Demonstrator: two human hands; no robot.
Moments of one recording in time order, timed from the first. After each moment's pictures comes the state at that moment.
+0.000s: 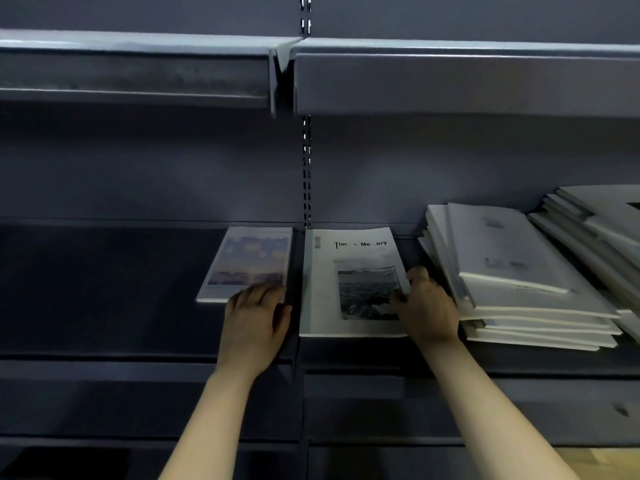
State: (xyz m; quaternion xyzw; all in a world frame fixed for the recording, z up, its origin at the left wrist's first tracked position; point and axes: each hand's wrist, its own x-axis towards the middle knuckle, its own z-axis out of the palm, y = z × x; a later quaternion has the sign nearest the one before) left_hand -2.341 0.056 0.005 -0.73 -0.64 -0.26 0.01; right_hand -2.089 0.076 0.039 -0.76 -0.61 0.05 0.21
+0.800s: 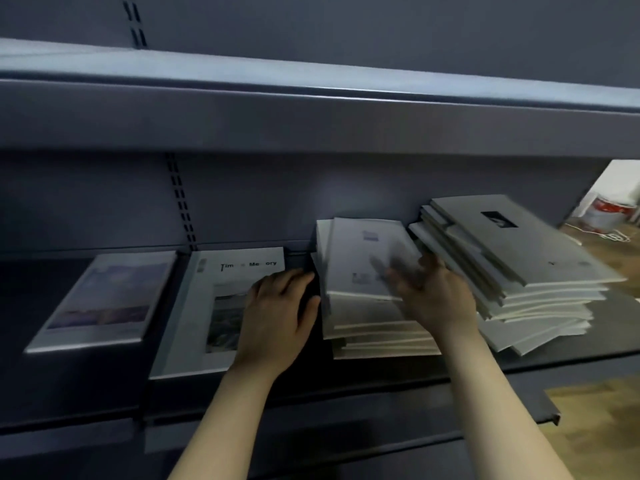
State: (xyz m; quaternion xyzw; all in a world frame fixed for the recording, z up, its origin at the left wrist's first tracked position) left_hand -2.126 0.078 0.058 -0.80 -0.52 -0.30 -0.02; right_hand -1.893 0.067 0.090 -0.80 -0.54 0.03 0.27
